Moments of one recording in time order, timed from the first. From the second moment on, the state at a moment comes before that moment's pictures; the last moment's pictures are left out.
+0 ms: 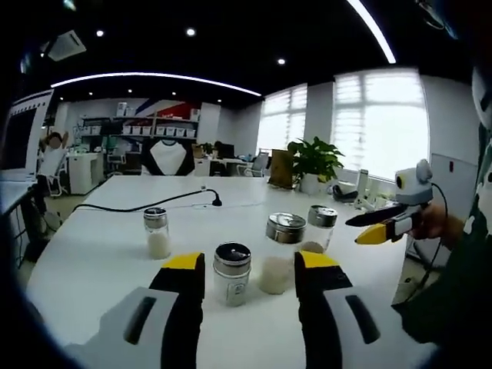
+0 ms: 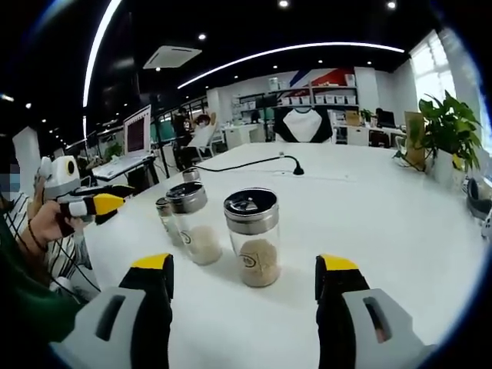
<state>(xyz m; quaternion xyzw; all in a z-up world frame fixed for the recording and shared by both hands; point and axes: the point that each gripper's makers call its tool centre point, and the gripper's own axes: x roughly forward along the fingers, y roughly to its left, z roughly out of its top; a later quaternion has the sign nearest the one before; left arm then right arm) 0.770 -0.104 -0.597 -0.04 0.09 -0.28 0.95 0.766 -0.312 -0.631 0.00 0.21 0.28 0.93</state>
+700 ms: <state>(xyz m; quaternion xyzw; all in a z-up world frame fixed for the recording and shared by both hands) 0.844 -0.055 -0.603 -0.08 0.10 -0.21 0.97 0.761 -0.305 -0.630 0.00 0.22 0.30 0.93</state>
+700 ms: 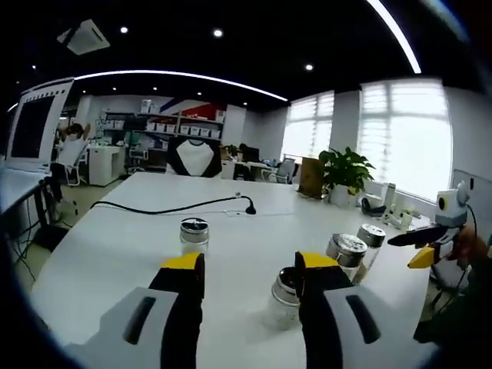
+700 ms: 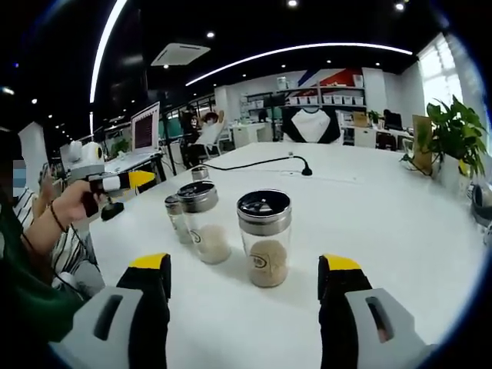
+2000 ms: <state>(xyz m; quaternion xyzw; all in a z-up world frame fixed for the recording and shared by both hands) 0.963 -0.041 -0.670 -0.03 0.16 -0.18 0.97 0.765 -0.306 -0.624 -0.01 0.21 0.30 0.93</state>
